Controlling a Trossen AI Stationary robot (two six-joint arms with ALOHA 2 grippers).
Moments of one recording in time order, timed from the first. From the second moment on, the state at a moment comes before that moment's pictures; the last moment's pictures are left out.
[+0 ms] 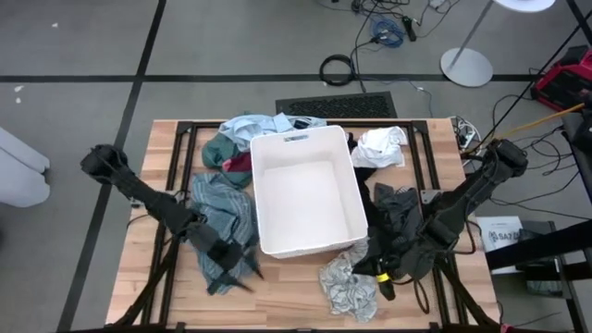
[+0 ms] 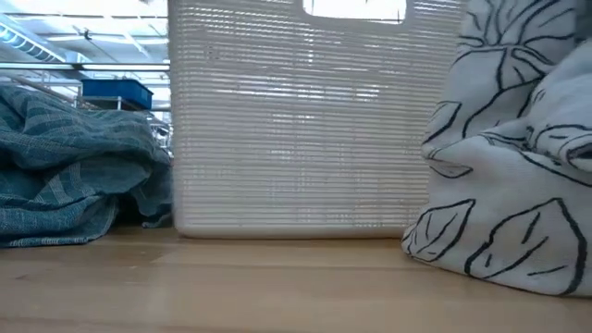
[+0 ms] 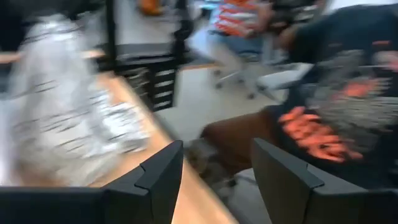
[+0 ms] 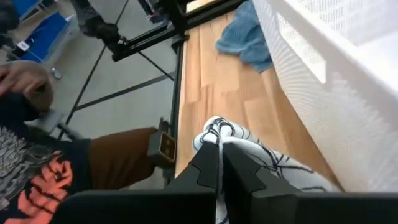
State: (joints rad) left arm -0.62 1.27 0.63 0.48 0.12 -0.14; right arm 0.75 1.26 0.87 -0.14 0.43 0.77
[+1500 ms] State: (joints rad) left arm -0.47 1.61 0.78 0.44 -0.18 -0.17; right arm 0.75 1.30 0.87 0.10 0.37 0.59
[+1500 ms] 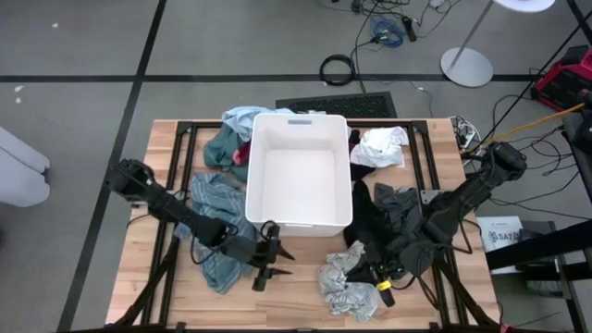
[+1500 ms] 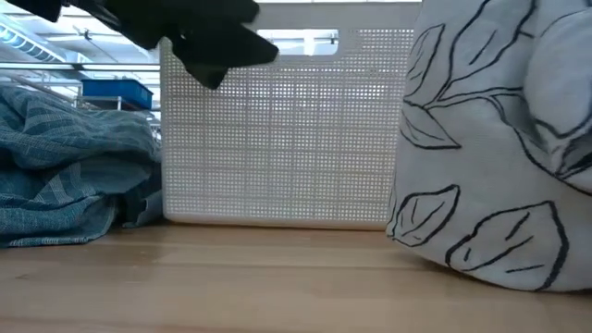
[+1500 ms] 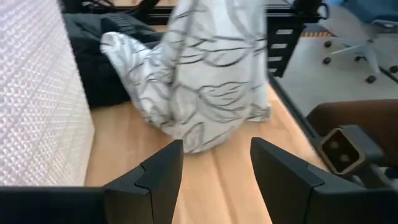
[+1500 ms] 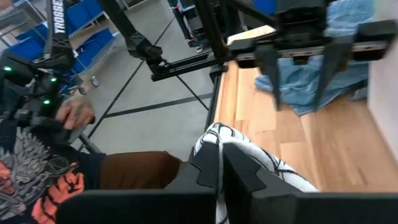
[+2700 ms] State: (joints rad) left arm -0.57 1.87 1.03 0.64 -0.02 -0.23; right arm 0.65 1.46 0.87 0.04 0.25 0.71
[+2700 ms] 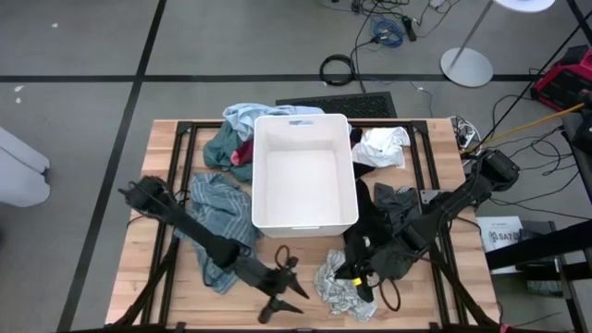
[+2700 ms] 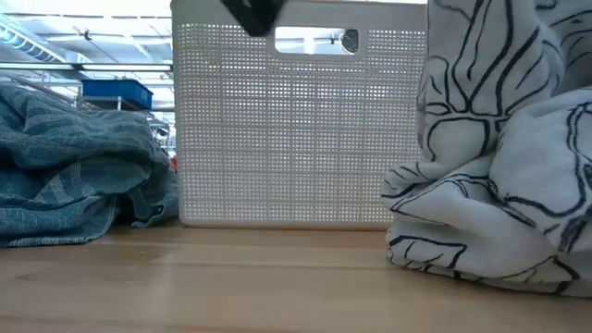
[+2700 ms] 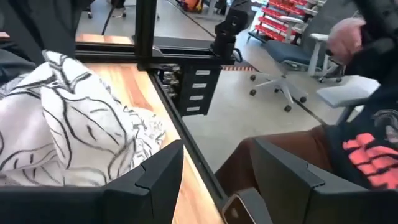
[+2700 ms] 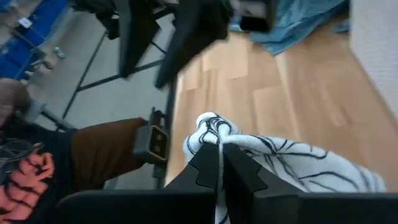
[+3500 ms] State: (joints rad) left arm -0.53 1.95 1.10 0.56 -0.04 -0.28; right arm 0.75 1.41 0.87 -0.58 0.45 1.18
